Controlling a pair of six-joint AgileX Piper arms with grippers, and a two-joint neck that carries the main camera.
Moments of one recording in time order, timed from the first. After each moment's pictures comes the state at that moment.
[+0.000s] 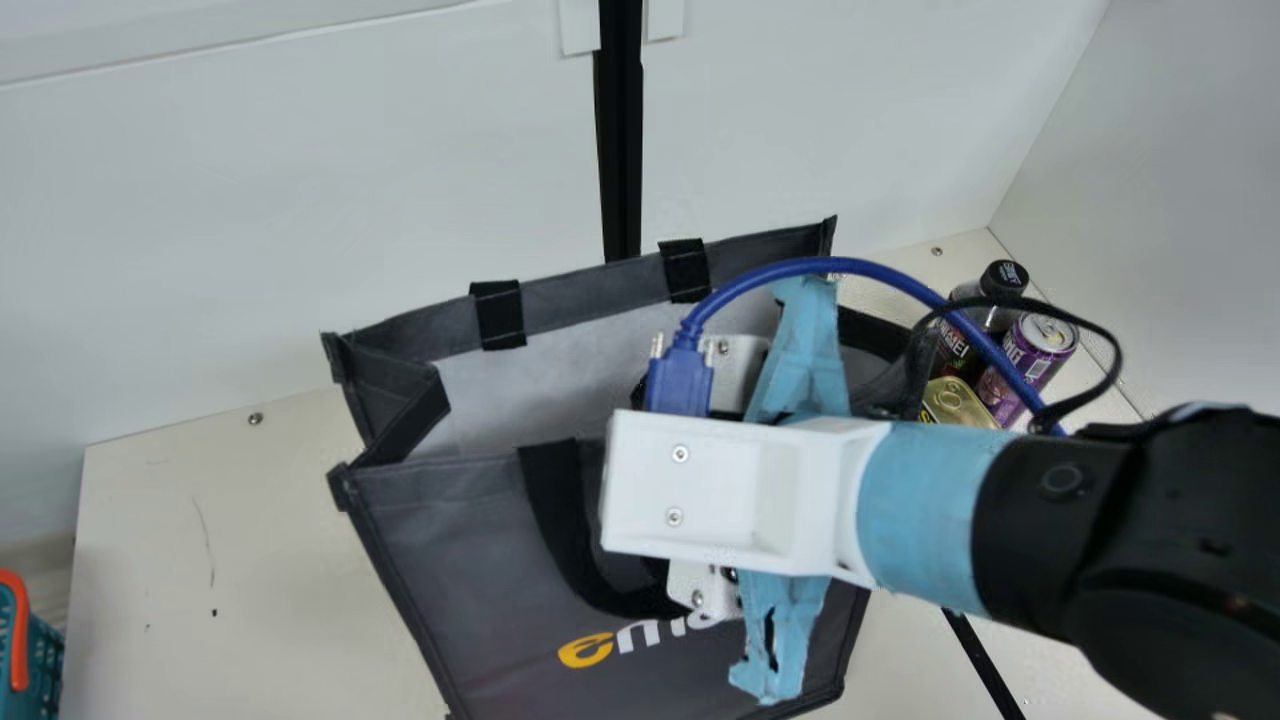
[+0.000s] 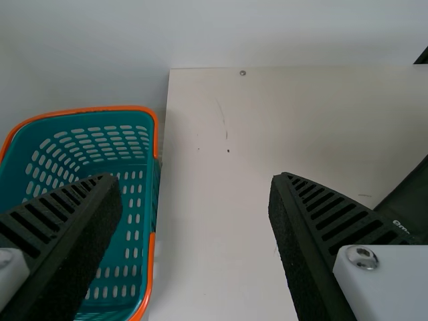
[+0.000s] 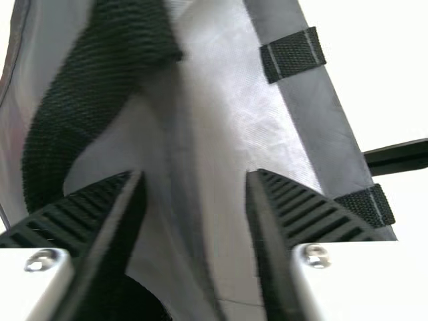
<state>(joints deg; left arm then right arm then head) -1.6 43.2 -69.0 -1.5 69.5 2.6 37.5 68.4 -95.3 -5.1 69.8 -39.4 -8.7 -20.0</state>
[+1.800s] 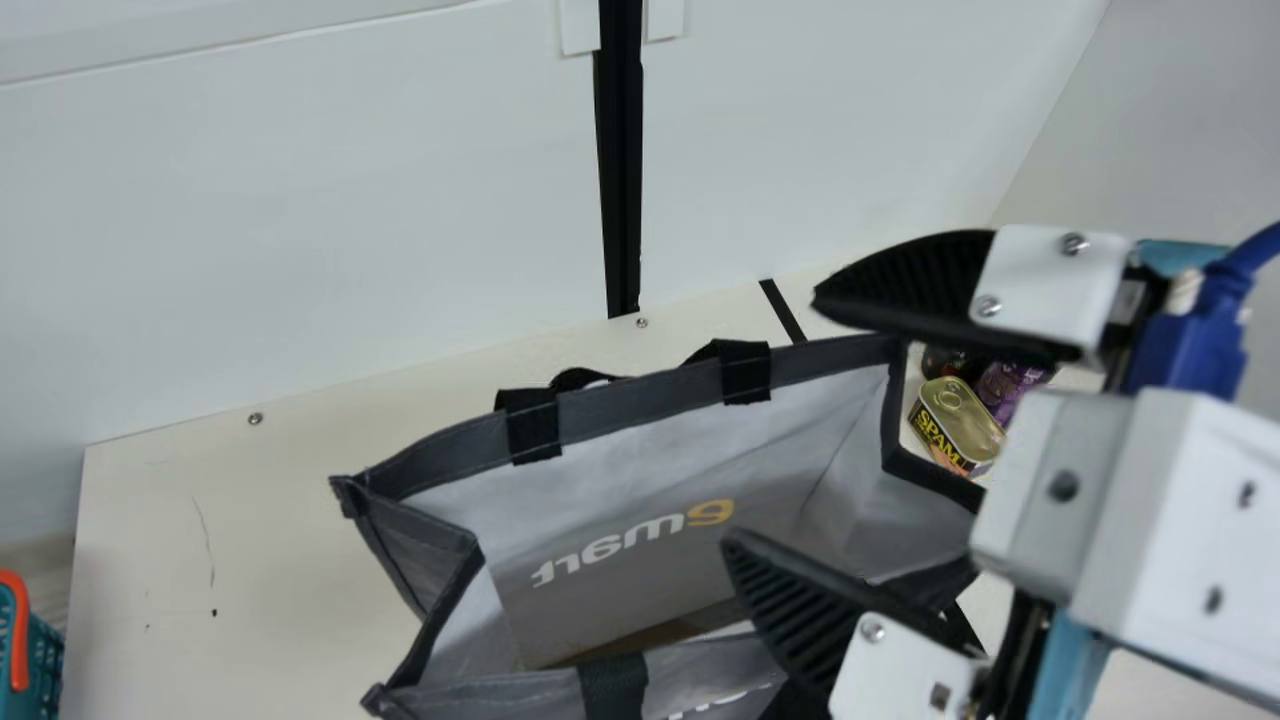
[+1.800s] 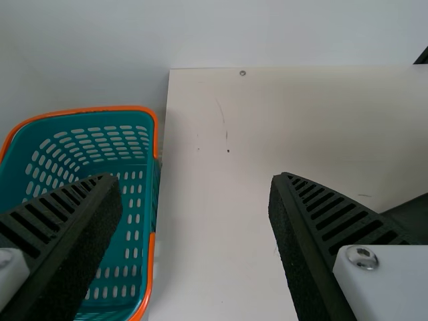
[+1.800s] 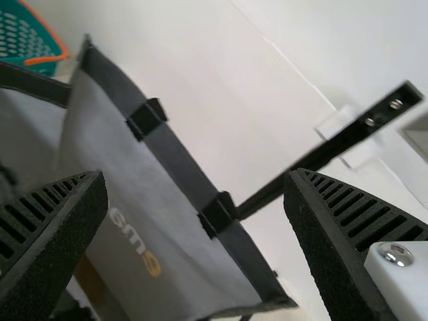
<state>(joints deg) -1.6 43.2 -69.0 -1.5 69.5 2.6 32.9 56.8 -102.0 -1.4 69.9 -31.8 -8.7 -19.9</state>
